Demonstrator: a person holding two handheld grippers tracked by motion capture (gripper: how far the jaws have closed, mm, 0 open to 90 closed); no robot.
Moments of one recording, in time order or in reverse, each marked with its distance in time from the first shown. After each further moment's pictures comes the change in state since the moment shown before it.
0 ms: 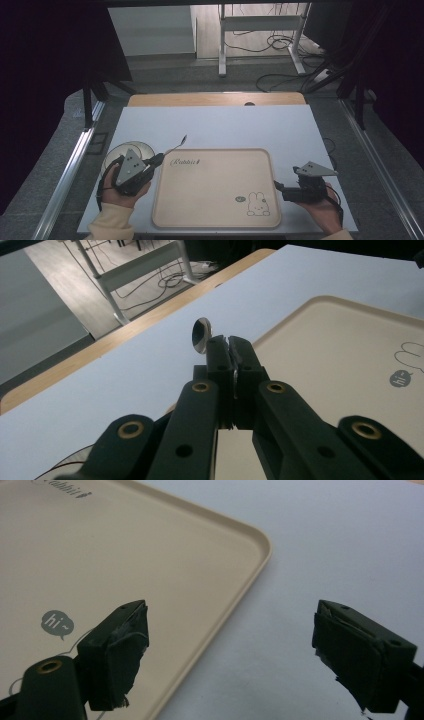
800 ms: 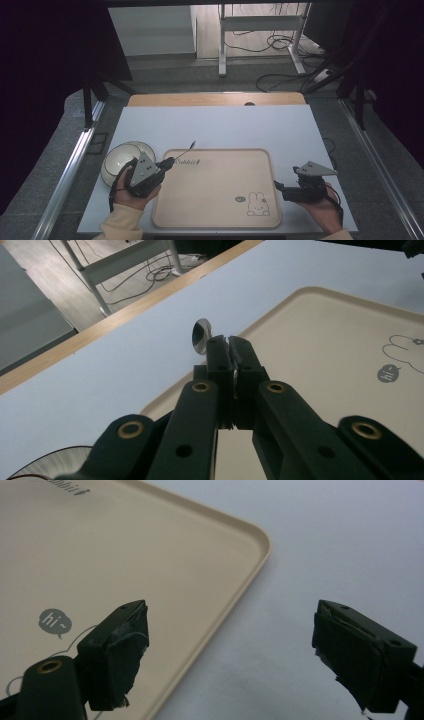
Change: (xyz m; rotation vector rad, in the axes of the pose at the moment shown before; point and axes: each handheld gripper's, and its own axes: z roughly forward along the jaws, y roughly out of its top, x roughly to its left) left arm -0.016 -0.004 0.020 0.022 -0.036 0.000; right arm -0.001 0.000 0.001 0.009 0.000 -0.001
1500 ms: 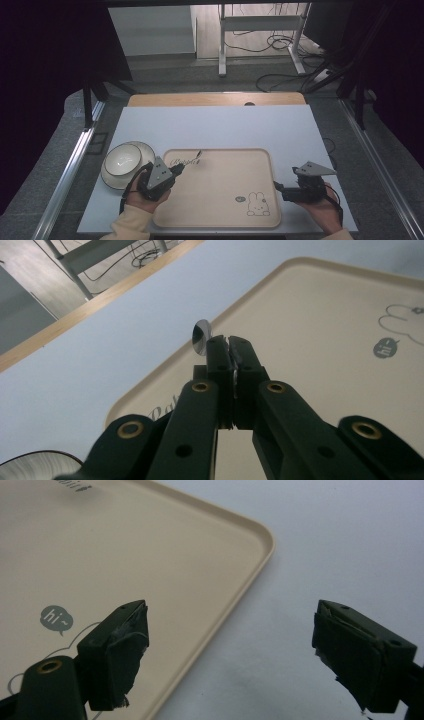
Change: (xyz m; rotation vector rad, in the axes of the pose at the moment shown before) left arm -0.017 -0.010 0.025 0.069 -0.033 0.057; right arm 0.000 0.000 0.001 0.008 0.009 -0.005
